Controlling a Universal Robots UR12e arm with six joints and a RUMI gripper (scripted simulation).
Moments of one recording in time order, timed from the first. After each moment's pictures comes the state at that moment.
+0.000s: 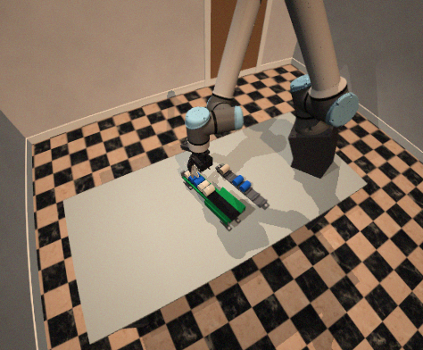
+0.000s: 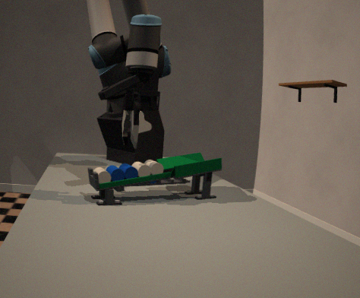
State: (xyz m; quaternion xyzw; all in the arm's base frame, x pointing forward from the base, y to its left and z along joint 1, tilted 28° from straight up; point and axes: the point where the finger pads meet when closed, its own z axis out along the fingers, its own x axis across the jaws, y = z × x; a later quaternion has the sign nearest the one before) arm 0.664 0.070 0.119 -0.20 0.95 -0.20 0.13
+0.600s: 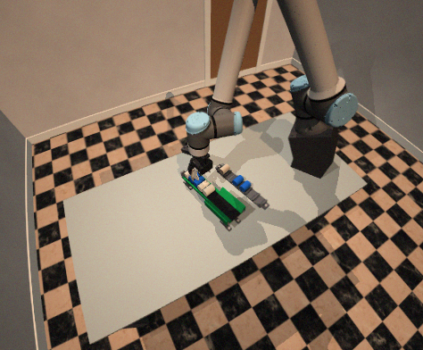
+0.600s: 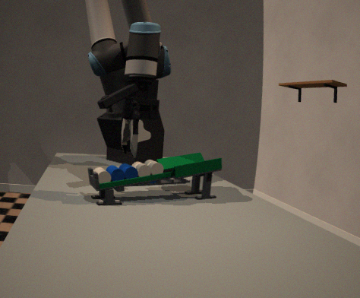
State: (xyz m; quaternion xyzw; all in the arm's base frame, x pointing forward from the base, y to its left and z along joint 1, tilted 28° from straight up) arm 0.672 0.062 0.098 -0.20 0.95 -0.20 0.13
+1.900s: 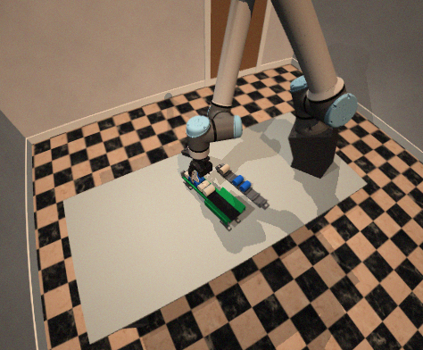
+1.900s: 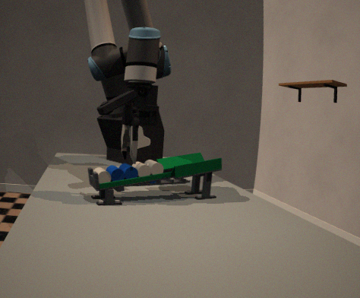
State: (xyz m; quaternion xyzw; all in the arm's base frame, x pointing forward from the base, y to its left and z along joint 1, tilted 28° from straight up) arm 0.679 0.057 0.083 -0.20 0.95 -0.20 0.14
